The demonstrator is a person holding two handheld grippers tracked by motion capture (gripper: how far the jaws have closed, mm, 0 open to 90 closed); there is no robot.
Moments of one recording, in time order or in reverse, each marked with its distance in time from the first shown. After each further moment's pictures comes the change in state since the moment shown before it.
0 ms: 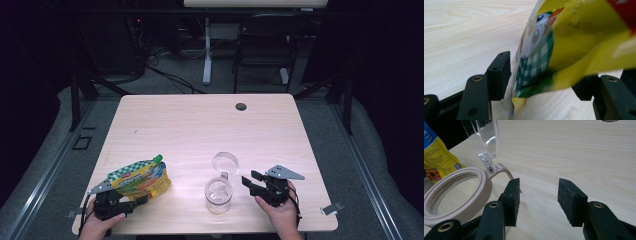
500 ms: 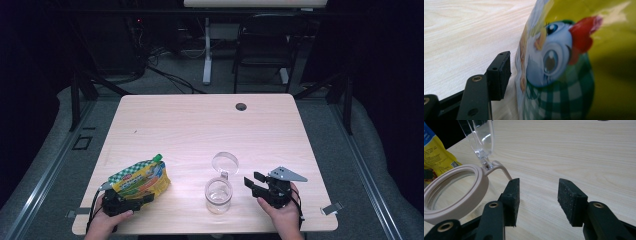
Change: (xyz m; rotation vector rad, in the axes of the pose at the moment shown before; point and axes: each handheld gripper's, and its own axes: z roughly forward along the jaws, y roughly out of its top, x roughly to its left) left arm -0.001 0.007 0.019 0.038 -0.003 0.032; right arm -0.003 -0.004 -0.006 -0.001 -0.018 0.009
